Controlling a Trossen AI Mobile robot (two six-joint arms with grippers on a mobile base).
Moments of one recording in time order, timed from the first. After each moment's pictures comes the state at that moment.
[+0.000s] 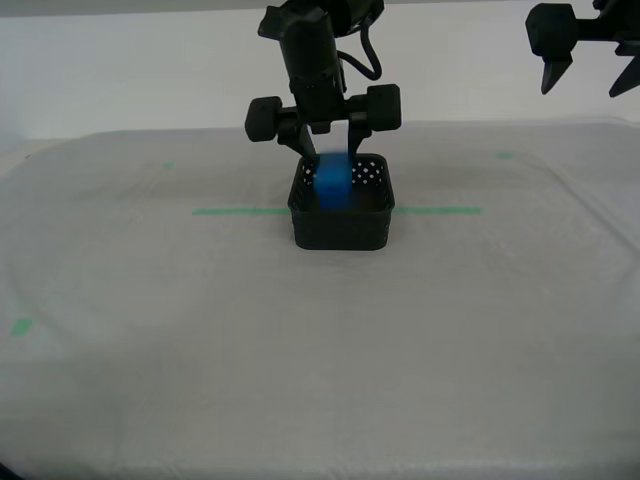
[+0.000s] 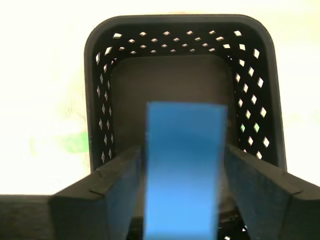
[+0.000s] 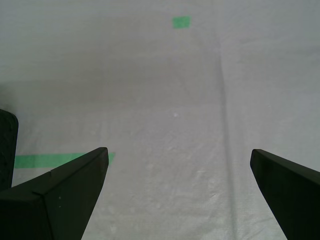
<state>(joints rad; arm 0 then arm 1) 0.07 1.63 1.18 -0.55 0.03 0.14 -0.69 2.17 1.62 -0.56 -0.14 -0.57</state>
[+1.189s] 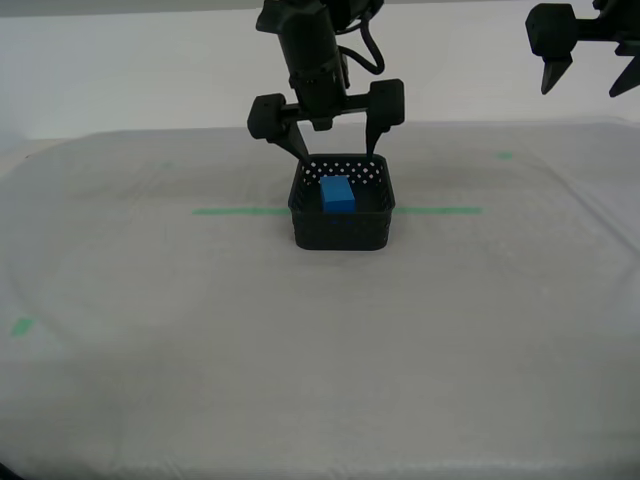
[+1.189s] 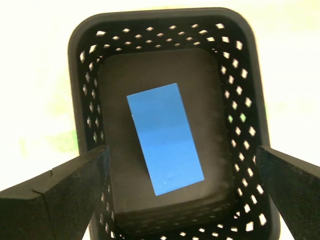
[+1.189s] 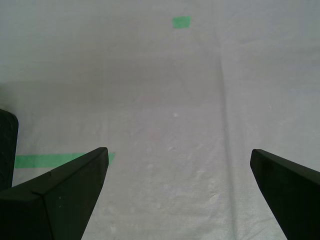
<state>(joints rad) 0.07 1.63 1.18 -0.55 0.03 0.14 -0.69 2.16 1.62 -0.57 -0.09 -0.54</state>
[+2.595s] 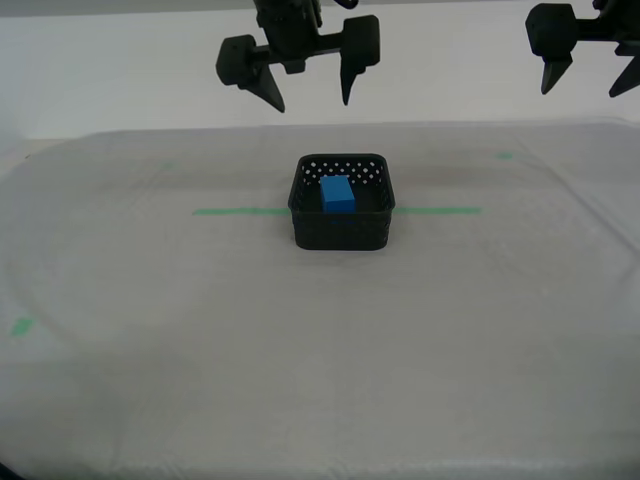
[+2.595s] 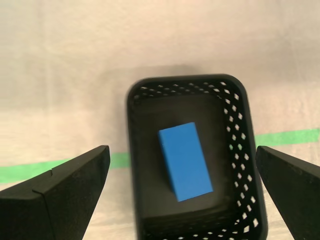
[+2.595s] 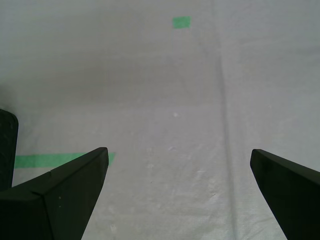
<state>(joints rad) 0.07 1.63 1.18 -0.55 0.03 0.14 -0.64 2.01 1.62 -0.61 -0.15 -0.50</state>
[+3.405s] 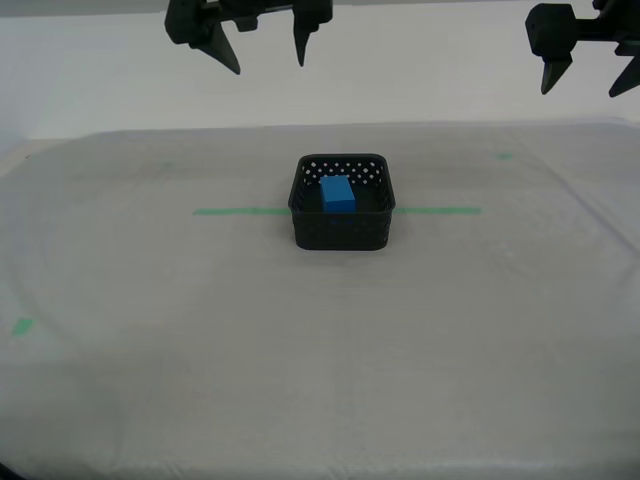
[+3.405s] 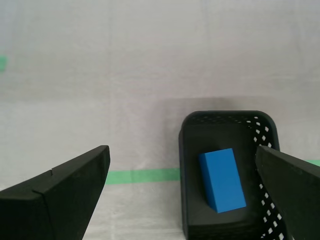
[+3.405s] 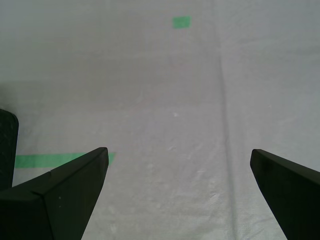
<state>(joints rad) 0.07 1.63 1.18 -0.55 0.03 0.14 -0.53 1.89 1.62 -0.68 -0.17 -0.44</state>
